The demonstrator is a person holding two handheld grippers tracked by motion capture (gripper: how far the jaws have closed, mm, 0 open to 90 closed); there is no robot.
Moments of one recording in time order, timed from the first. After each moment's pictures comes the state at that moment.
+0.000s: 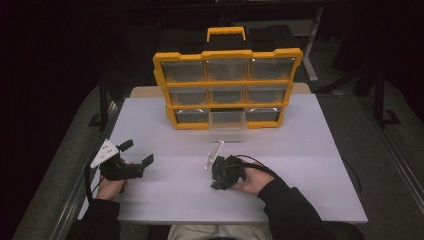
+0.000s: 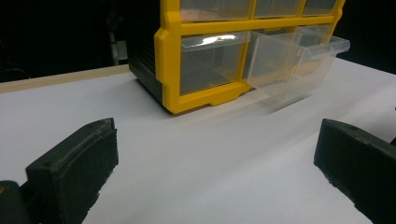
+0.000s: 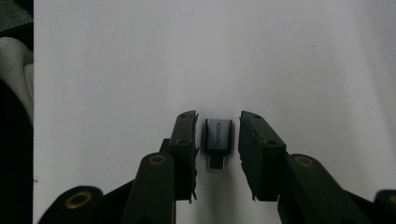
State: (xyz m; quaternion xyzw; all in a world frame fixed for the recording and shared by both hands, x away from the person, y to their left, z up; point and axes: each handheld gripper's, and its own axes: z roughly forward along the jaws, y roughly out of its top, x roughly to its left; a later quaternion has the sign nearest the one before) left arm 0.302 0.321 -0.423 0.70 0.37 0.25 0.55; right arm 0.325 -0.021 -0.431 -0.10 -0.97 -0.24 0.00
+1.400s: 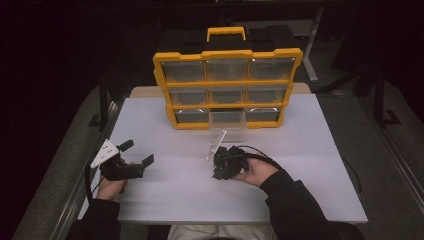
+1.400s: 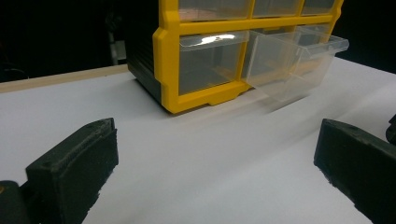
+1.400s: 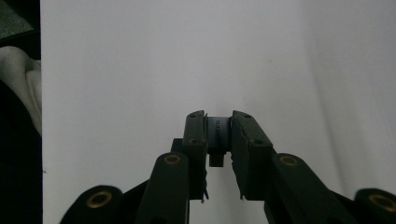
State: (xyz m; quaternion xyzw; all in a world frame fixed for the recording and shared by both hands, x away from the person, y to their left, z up) left arm 0.302 0.320 -0.423 0.70 0.37 0.25 0.55; right arm 0.336 -0.028 -0.402 -0.10 -0.97 -0.24 -0.01
